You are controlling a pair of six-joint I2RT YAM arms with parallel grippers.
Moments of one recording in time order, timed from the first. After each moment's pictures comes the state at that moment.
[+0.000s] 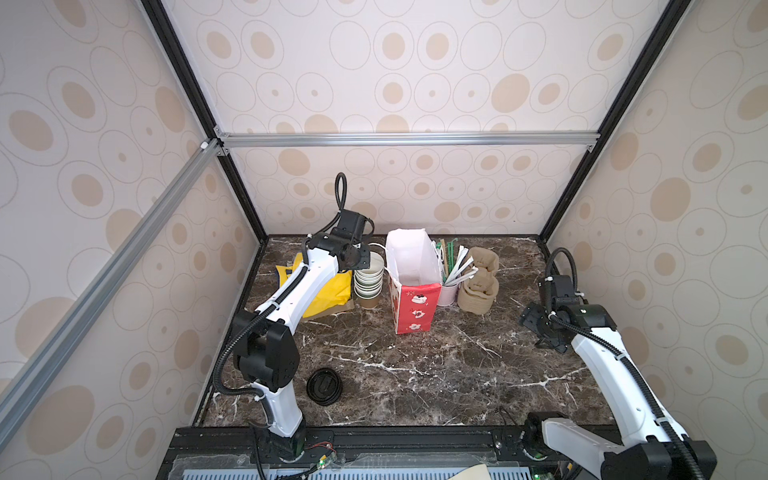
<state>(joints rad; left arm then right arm) -0.38 1.79 1.73 -0.87 -0.16 -0.30 0.02 1.08 0.99 -1.05 0.26 0.72</state>
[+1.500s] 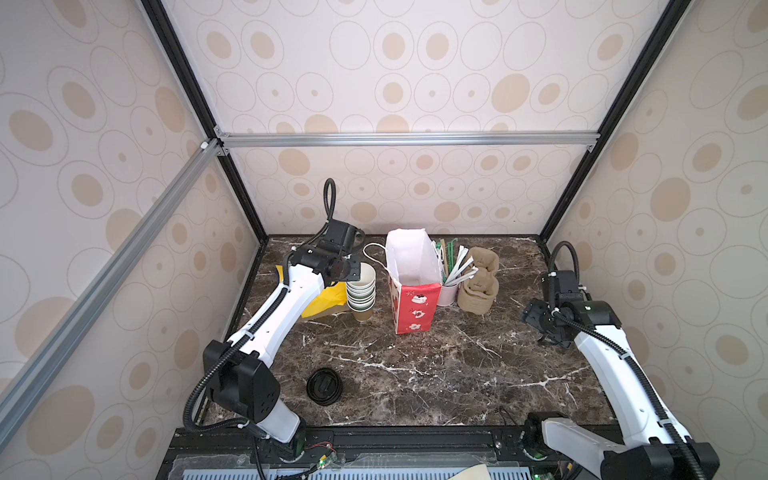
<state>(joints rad) -0.39 1.57 1.56 -0.91 -0.21 -0.31 0.02 1.08 1.05 -1.07 0.28 0.66</state>
